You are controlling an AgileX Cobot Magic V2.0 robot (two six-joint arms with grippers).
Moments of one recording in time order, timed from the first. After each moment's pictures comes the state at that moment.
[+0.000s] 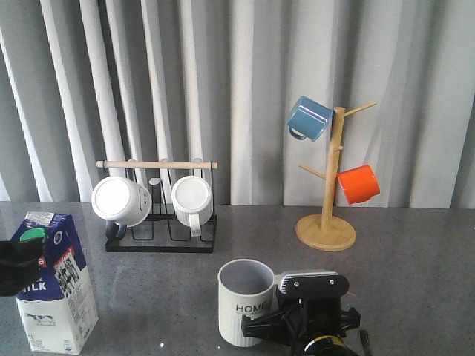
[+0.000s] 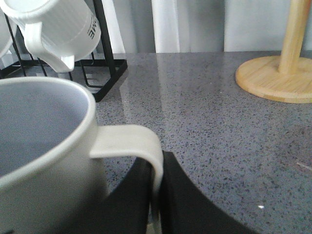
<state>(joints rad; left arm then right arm) -0.08 1.12 -0.79 -0.08 0.09 -0.04 0.58 1.93 -0.87 0.55 -0.83 -0.17</state>
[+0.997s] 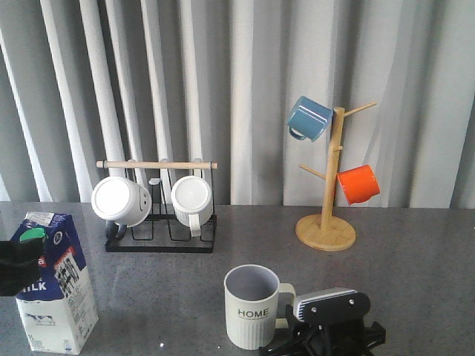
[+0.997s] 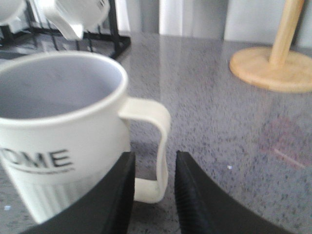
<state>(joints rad) -0.08 1.12 -0.79 -0.08 0.09 -0.04 0.58 1.77 -0.67 0.48 -0.82 -0.22</state>
